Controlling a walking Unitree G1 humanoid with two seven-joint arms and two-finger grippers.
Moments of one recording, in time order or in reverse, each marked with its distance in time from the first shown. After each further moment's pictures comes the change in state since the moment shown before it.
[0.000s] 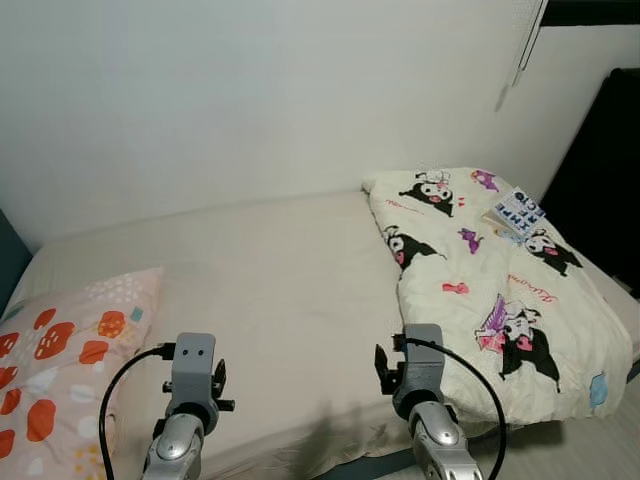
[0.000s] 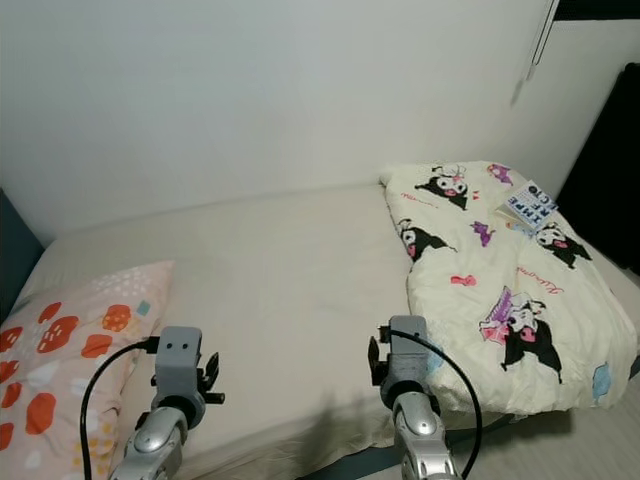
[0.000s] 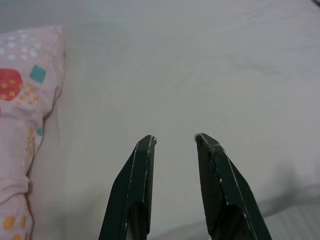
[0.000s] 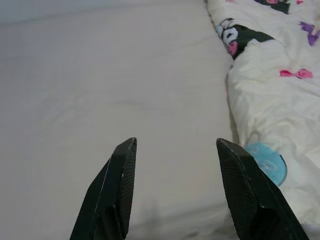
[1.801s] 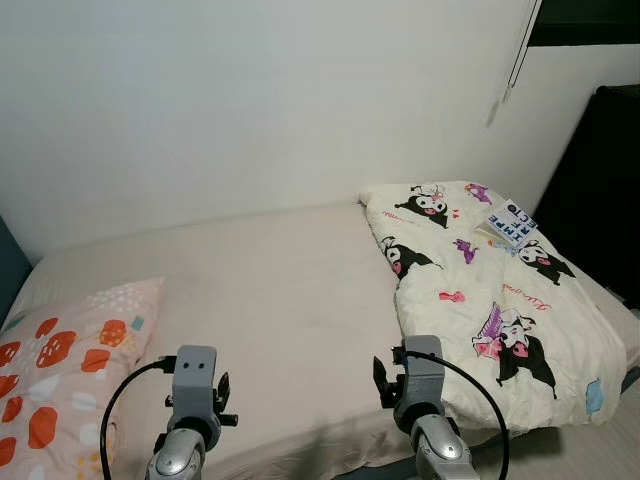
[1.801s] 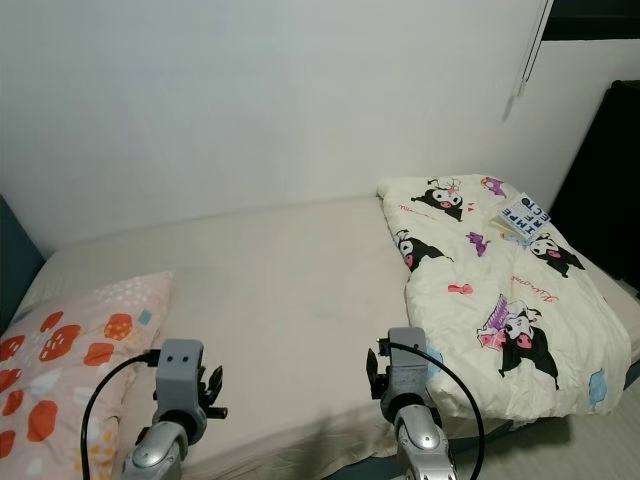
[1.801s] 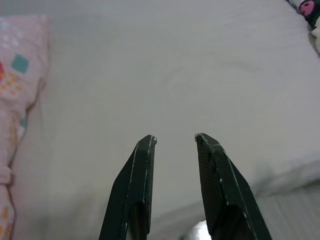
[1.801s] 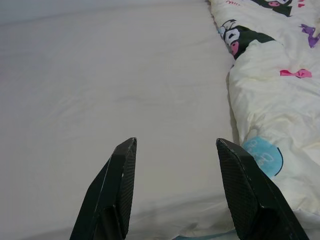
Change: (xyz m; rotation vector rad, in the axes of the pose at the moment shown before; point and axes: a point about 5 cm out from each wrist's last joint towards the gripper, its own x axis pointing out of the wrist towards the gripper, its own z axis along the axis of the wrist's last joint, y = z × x) left arm -0.009 -0.007 -0.010 -0.053 0.050 -0.053; right arm -0.009 -0.006 -0.013 -0.006 0.036 0.025
